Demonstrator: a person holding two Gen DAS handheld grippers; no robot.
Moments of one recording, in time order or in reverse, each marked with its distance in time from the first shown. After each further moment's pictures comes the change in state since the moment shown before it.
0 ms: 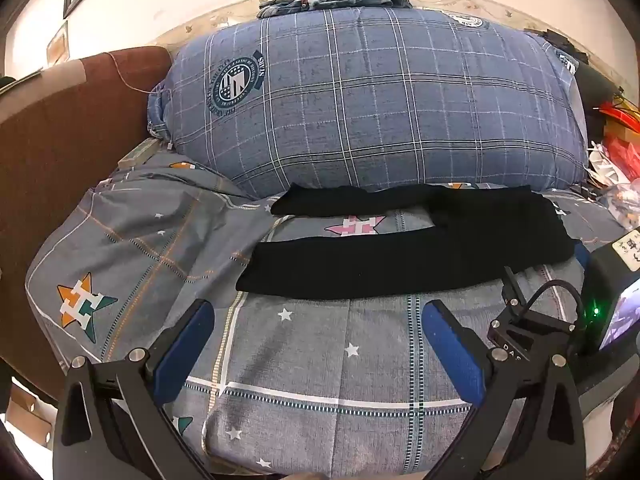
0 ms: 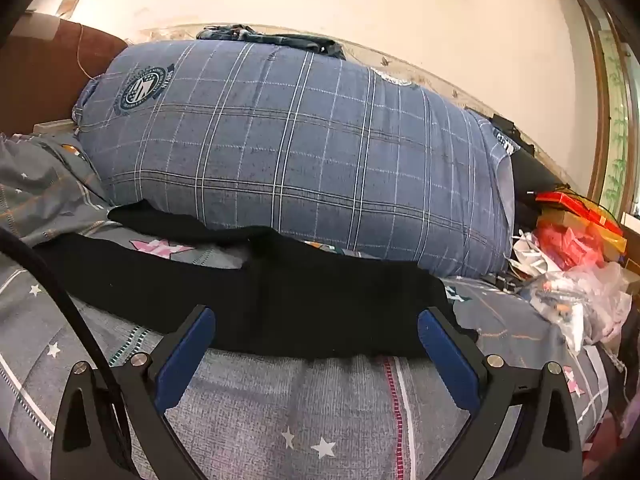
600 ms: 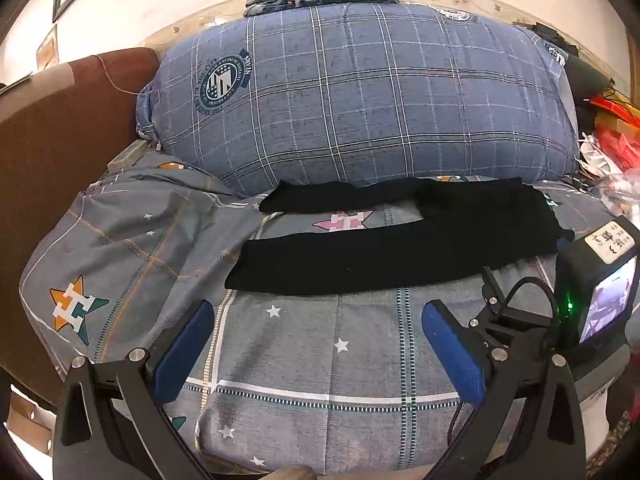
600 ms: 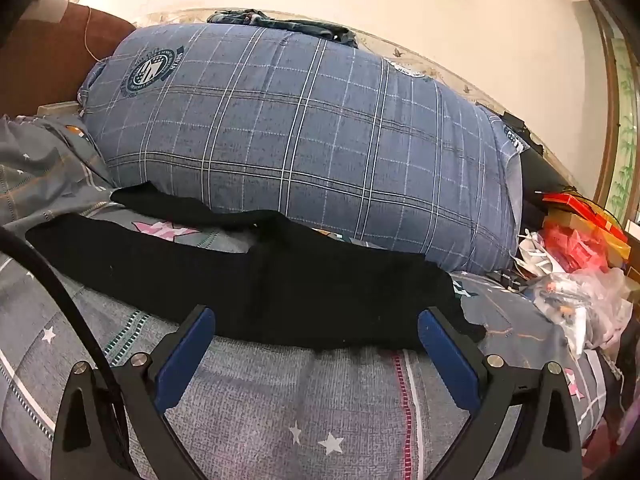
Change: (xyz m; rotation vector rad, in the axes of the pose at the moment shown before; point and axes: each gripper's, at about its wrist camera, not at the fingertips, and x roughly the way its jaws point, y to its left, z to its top) left arm 0.000 -0.011 -0.002 0.022 0.018 -0.032; right arm 0.011 0.014 -0.009 -0.061 0.030 -0.009
